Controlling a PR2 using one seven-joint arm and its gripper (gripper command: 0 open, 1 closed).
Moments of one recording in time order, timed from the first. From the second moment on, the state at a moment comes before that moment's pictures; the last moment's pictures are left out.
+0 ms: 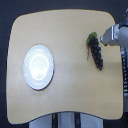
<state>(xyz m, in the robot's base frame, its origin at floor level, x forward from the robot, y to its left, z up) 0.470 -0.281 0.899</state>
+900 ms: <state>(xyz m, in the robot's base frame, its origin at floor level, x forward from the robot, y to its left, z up) 0.485 -0.275 0.874</state>
